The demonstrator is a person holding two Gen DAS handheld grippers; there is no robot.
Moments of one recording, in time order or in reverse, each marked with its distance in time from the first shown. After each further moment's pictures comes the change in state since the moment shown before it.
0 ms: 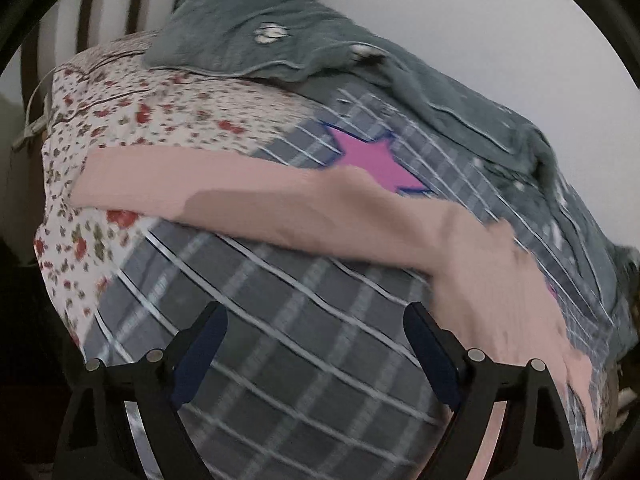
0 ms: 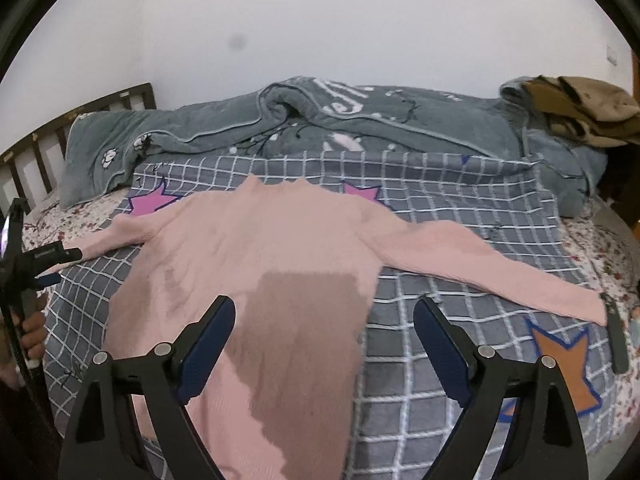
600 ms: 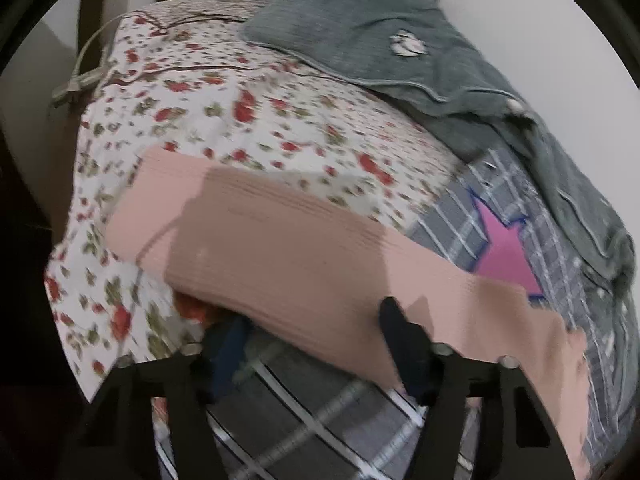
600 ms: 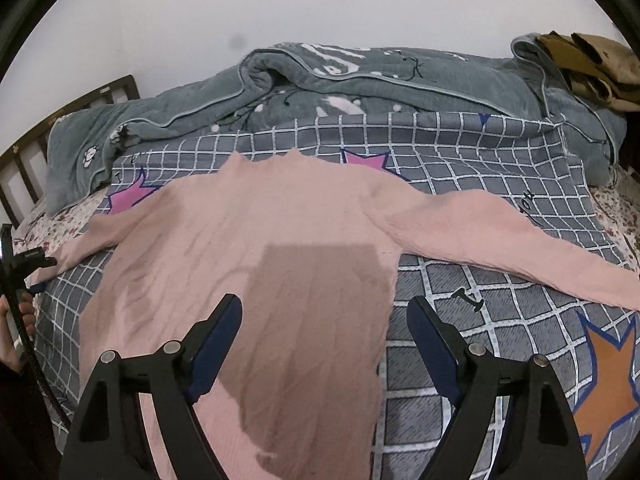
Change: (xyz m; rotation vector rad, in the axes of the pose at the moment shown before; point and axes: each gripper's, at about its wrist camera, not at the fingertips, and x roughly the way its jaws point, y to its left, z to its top) left arm 0.063 0.093 0.070 -0.253 -0.012 0.177; right arm 0.078 -0.011 0.003 0.073 0.086 0.010
